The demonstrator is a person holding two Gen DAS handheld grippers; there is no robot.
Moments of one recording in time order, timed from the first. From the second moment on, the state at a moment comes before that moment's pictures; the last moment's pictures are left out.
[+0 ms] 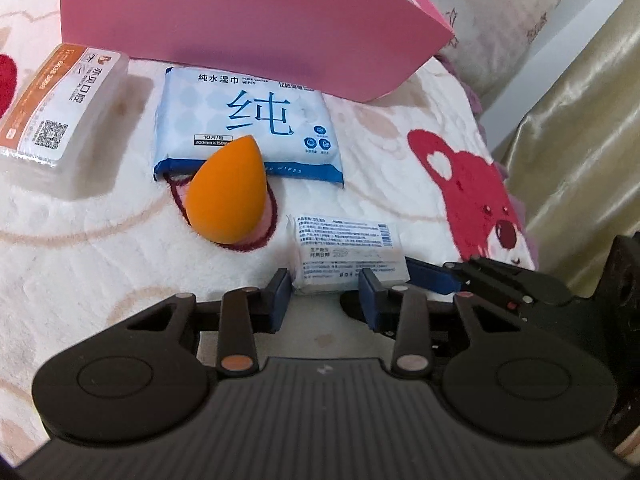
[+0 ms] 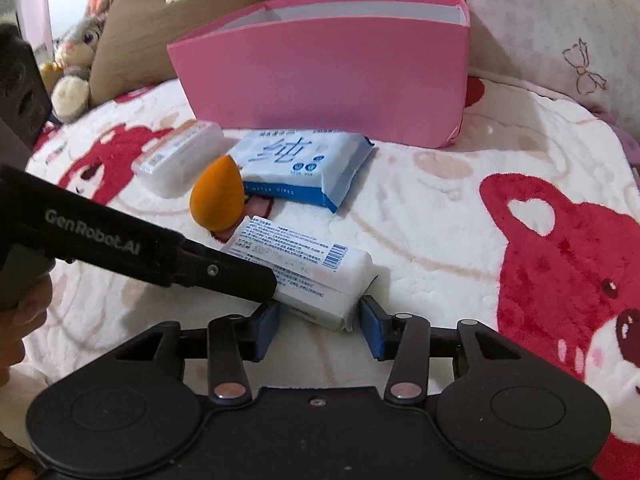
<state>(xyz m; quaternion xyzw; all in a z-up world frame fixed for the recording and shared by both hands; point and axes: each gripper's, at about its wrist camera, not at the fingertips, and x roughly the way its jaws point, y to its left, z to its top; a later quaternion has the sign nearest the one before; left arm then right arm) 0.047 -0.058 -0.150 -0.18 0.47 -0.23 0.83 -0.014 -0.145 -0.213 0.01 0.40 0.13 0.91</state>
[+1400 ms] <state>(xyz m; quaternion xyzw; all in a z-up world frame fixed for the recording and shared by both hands) 0.020 -0.049 -0.091 -0.16 0.45 -0.26 0.84 -0.039 -0.113 -0.154 0.00 0.38 0.11 0.92</state>
